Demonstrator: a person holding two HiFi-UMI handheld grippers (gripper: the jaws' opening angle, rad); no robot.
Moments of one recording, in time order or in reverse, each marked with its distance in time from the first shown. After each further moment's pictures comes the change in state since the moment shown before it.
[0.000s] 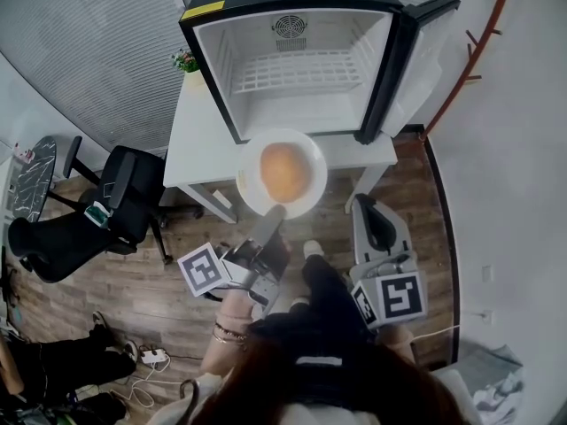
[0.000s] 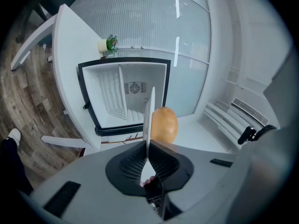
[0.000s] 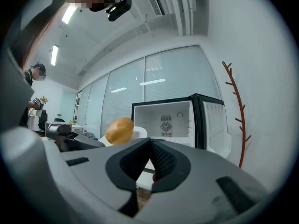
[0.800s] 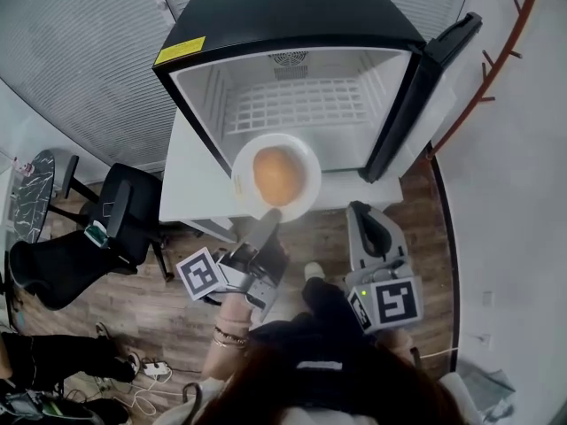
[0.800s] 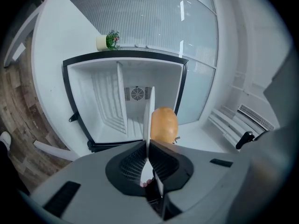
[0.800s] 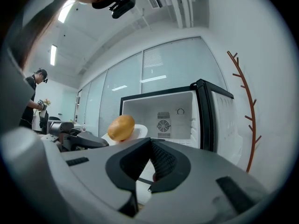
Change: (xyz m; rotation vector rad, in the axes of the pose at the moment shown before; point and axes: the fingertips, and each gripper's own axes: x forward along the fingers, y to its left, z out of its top) left arm 0.086 0.025 0.076 -0.032 -0.045 0.005; right arm 0.106 -0.050 0.000 0.004 0.018 0.030
